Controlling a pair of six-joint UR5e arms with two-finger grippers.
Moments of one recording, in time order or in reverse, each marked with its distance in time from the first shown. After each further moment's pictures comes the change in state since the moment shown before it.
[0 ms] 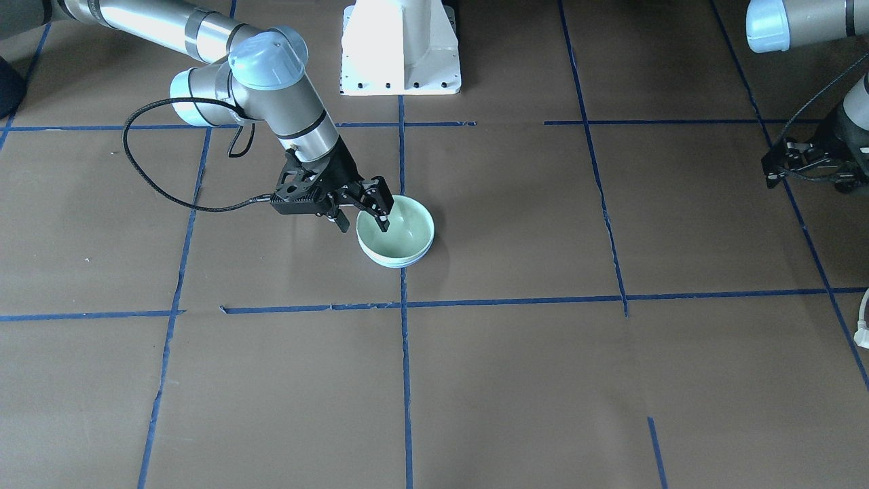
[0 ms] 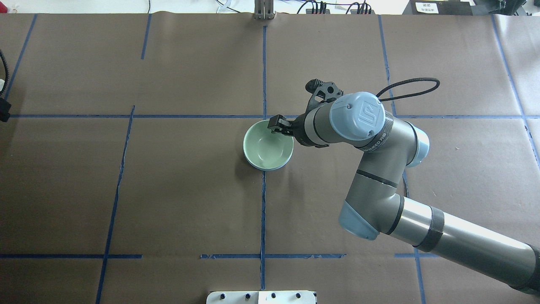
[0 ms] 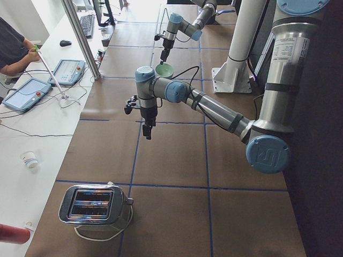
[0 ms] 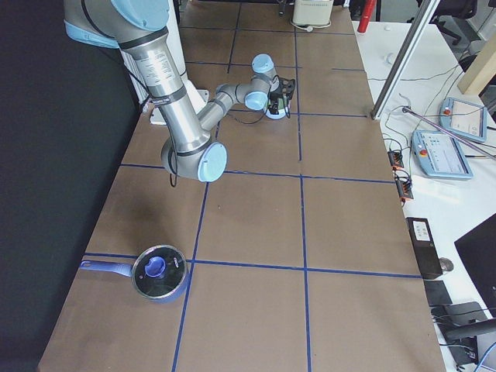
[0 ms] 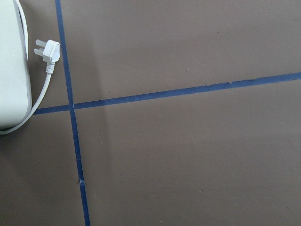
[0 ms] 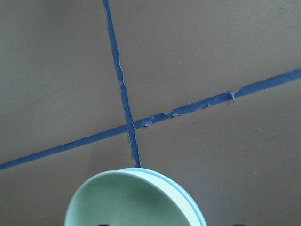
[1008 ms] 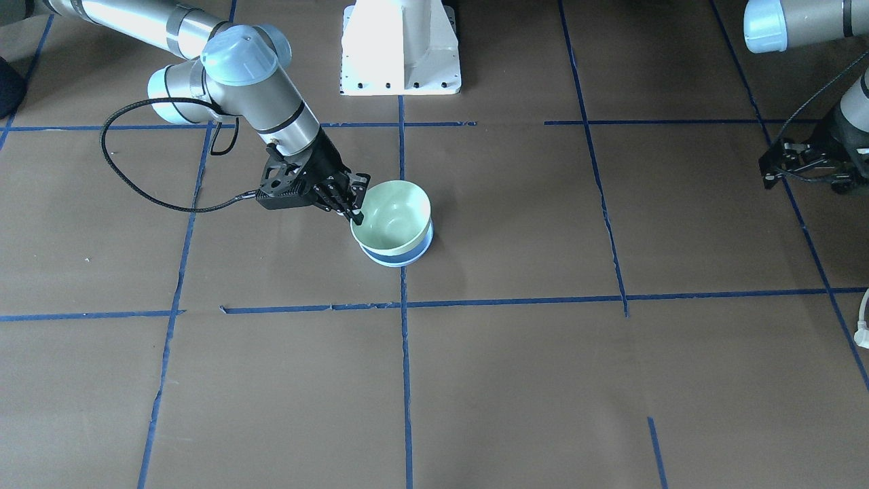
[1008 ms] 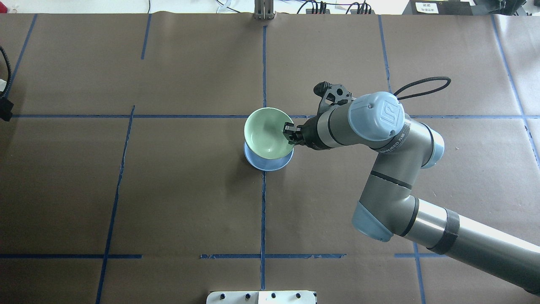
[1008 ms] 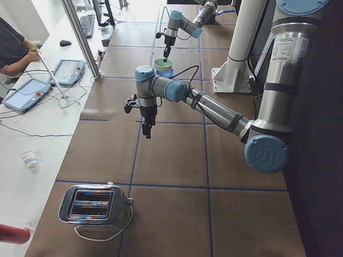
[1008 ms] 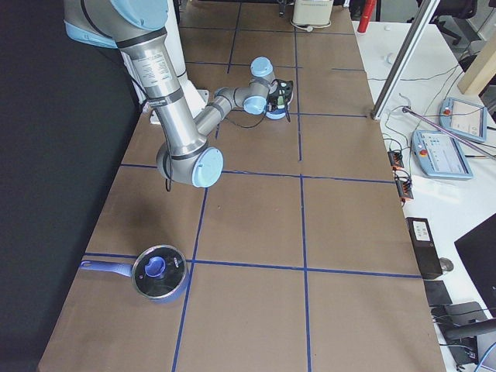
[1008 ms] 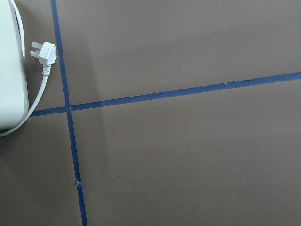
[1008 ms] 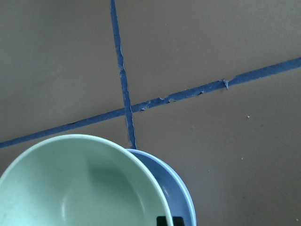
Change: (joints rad) left arm 0.003 -0.010 0.000 0.004 0.000 0.000; right arm 0.005 -0.054 0.035 0.063 0.059 -0.039
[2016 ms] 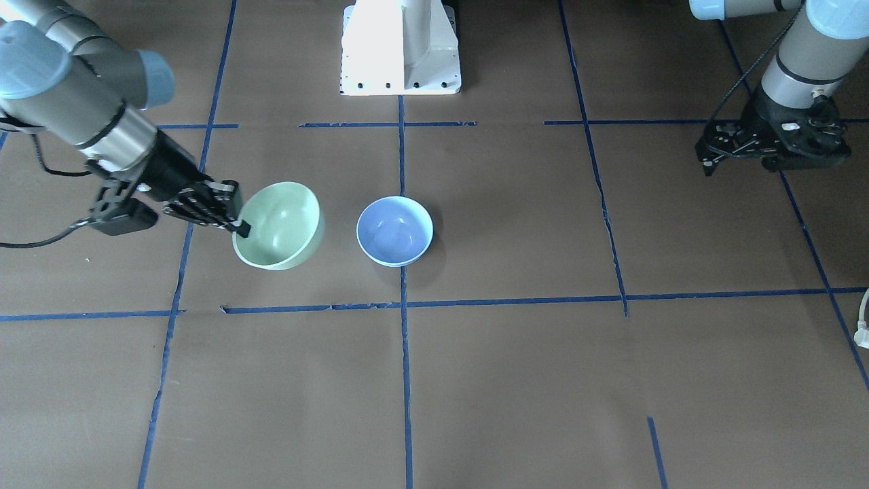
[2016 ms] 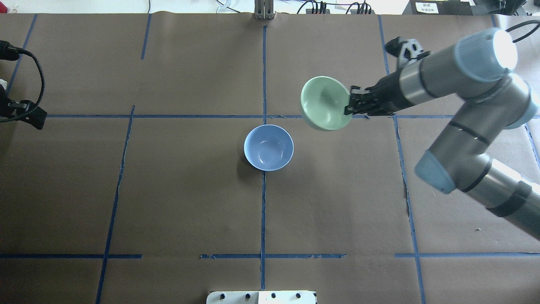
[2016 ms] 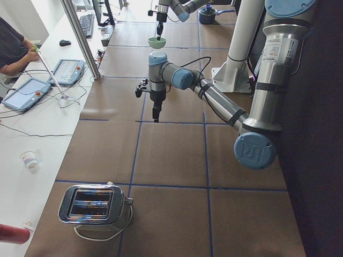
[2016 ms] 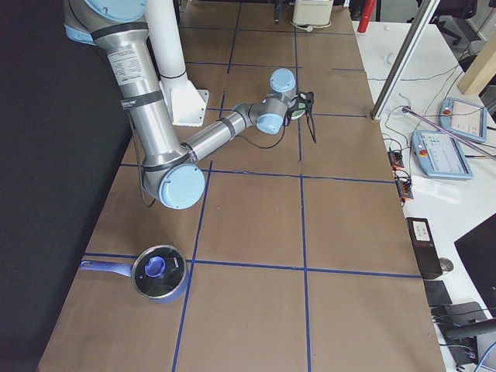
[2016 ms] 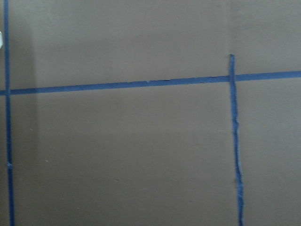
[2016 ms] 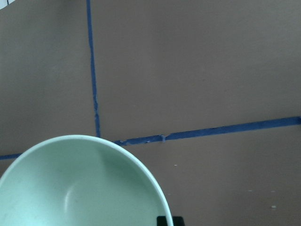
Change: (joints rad) left arm 0.117 -0.006 -0.107 0.006 0.062 -0.197; right arm 0.213 -0.121 0.066 0.071 0.254 -0.112
